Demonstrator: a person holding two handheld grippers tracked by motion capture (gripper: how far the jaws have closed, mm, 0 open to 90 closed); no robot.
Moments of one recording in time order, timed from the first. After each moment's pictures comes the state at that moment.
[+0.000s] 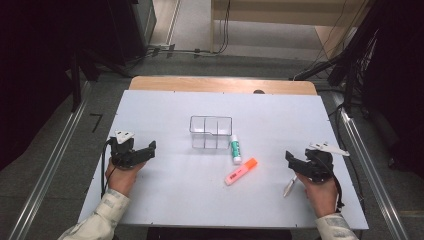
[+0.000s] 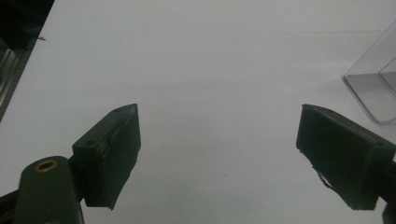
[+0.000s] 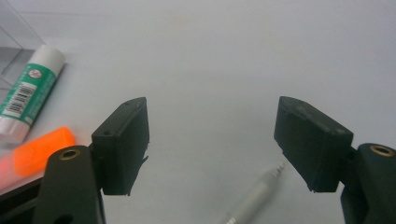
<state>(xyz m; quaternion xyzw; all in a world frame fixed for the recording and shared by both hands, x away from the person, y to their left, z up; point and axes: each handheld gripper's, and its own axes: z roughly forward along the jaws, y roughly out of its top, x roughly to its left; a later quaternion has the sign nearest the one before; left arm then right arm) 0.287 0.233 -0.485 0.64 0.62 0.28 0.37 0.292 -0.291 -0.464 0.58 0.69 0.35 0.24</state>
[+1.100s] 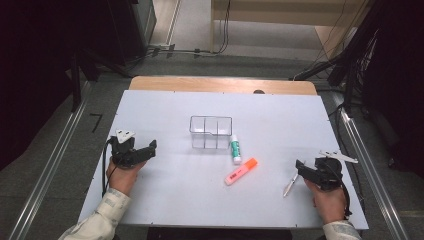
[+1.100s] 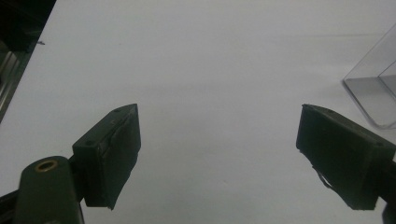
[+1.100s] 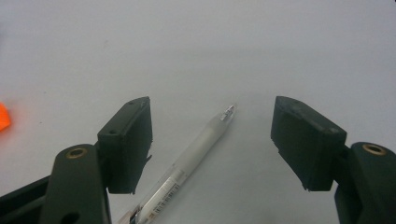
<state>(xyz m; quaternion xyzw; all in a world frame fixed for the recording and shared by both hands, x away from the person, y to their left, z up) 0.288 0.231 -0.484 0.64 0.61 0.29 0.37 0.284 -0.314 -0.482 0.64 0.67 0.30 0.23</state>
